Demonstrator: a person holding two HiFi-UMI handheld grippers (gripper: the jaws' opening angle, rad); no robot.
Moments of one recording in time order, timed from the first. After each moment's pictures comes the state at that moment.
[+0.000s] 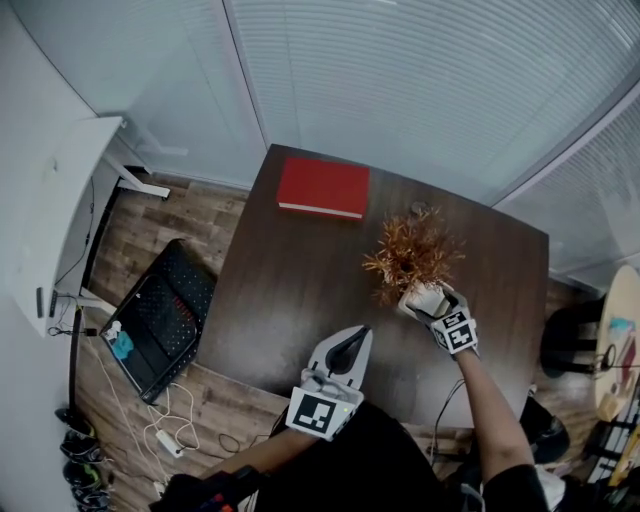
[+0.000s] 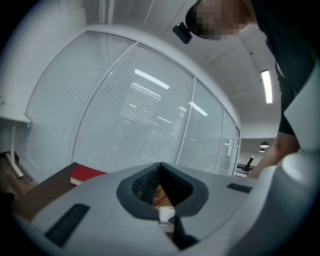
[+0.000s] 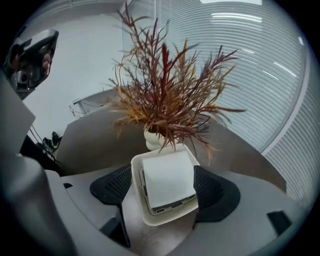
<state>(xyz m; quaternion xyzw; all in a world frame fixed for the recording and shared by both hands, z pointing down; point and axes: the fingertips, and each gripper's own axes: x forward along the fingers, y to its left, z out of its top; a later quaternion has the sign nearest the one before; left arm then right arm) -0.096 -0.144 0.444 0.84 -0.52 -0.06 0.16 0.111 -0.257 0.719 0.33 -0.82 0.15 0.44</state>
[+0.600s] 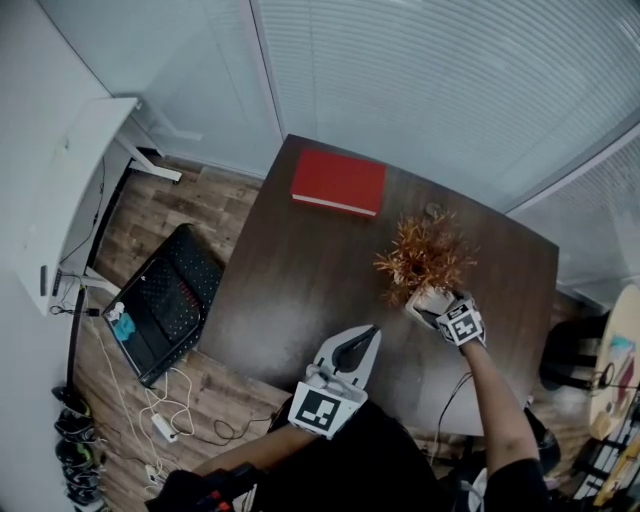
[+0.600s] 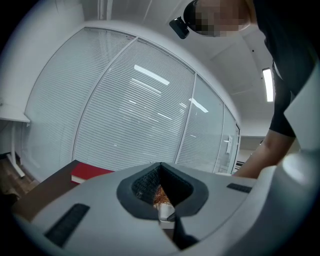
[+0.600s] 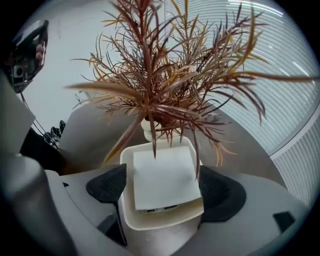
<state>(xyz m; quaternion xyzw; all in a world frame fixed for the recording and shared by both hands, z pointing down) -0.096 -0.148 0.448 0.84 -0.52 -0.05 0.17 0.117 -0.272 0.750 0.27 -0.80 0.15 0.51</state>
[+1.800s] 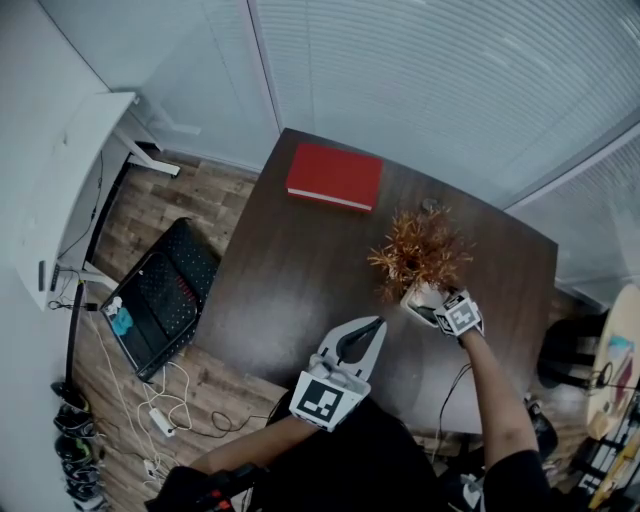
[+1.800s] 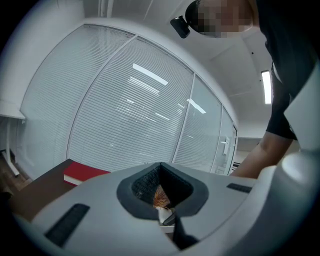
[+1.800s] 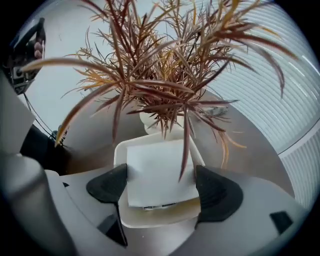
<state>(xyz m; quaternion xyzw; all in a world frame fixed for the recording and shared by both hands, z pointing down) -0.077 -0.160 0.446 0.84 -0.51 -0.05 0.17 0.115 -0.269 0.760 0.23 -0.80 0.18 0.53</state>
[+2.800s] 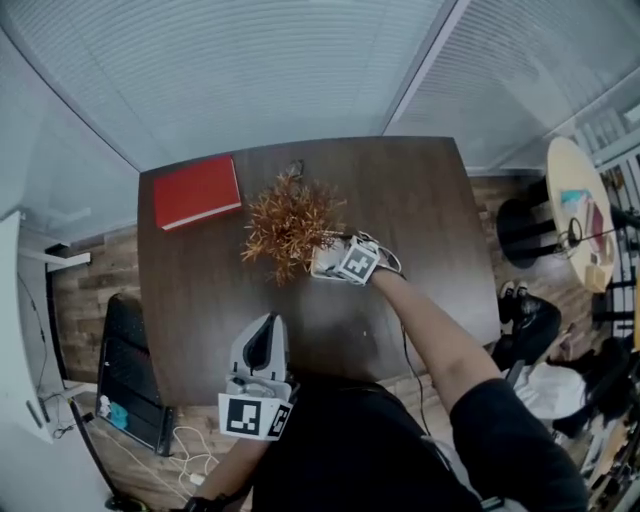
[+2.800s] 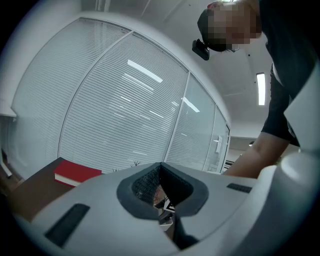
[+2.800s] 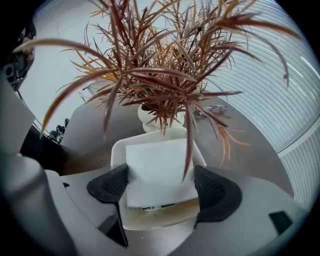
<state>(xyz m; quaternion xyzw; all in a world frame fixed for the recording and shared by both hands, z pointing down) -0.053 -0.156 0.430 0.86 -0.48 -0.05 0.16 0.113 -0.268 0.767 0.23 -0.79 0.17 0.54</state>
